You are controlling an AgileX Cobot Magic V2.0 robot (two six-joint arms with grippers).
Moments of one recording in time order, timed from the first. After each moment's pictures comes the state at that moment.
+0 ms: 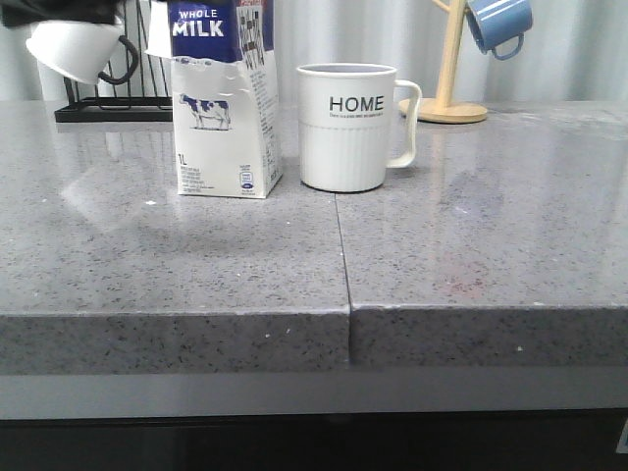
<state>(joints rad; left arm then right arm) -0.78 1.28 -0.77 -1.01 -0.41 0.67 0.03 0.20 -0.26 -0.07 0.20 0.02</state>
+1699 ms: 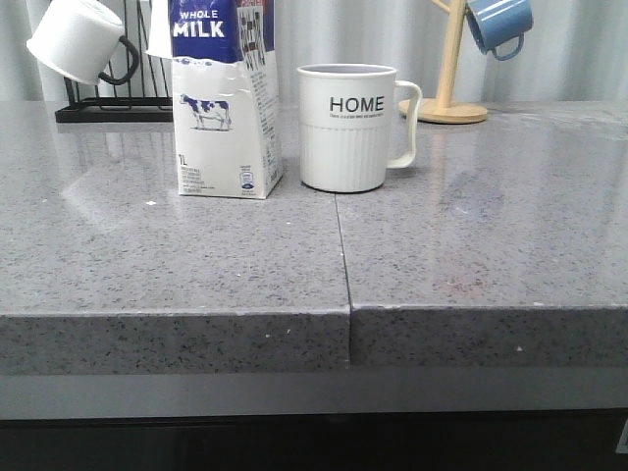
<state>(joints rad) -0.04 0.38 -0.41 -0.10 0.12 -0.06 0.03 0.20 -0.26 -0.07 0.20 0.02</state>
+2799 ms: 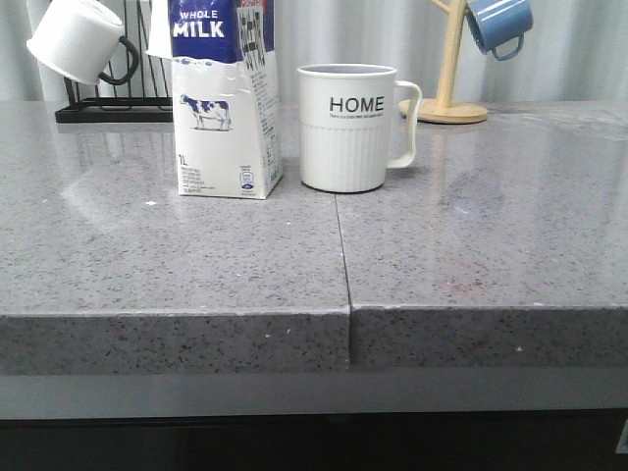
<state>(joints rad) -0.07 0.06 -0.05 0.09 0.11 -0.06 0.03 0.20 -0.26 -0.07 0.20 0.02</state>
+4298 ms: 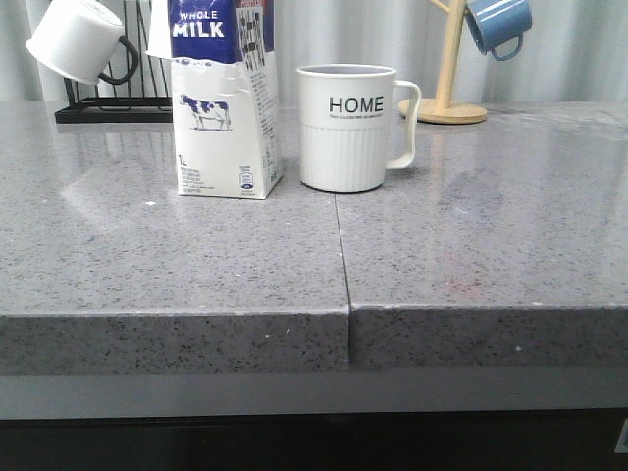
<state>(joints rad) -0.10 -0.01 -0.01 0.08 0.03 -0.06 0.03 0.20 -0.26 -0.07 0.20 0.02</state>
